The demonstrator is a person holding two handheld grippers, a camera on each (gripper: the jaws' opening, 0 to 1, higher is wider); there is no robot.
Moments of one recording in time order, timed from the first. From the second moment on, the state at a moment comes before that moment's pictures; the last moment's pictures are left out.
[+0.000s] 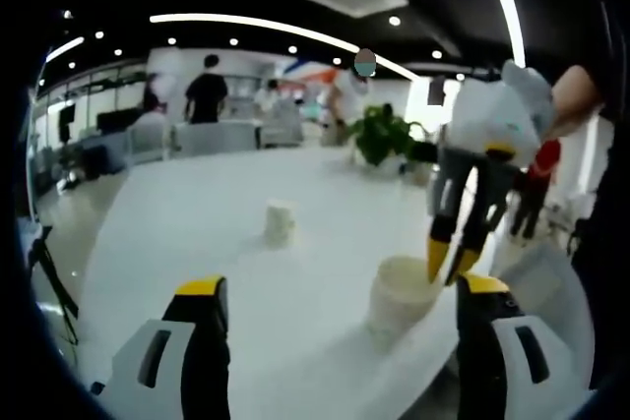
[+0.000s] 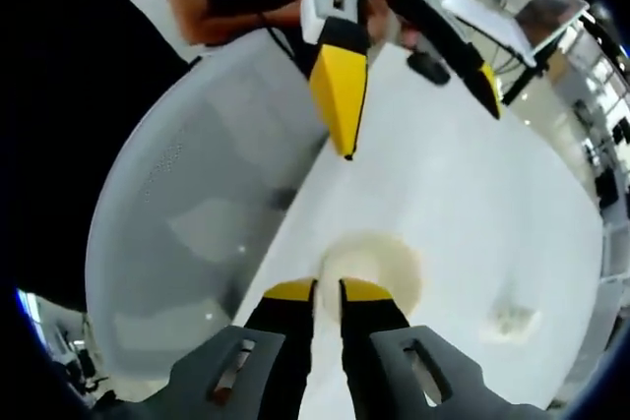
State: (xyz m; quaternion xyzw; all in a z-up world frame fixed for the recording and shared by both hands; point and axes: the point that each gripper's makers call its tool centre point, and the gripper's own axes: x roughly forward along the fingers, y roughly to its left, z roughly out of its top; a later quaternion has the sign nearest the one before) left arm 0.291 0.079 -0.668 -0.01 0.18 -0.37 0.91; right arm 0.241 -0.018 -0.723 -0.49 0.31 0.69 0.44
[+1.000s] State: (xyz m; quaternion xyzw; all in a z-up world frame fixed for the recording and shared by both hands) left arm 0.298 0.067 -0.655 0.01 0.17 -0.37 0.91; right arm 0.263 -0.039 -0.670 -0.22 0.29 0.63 0.69
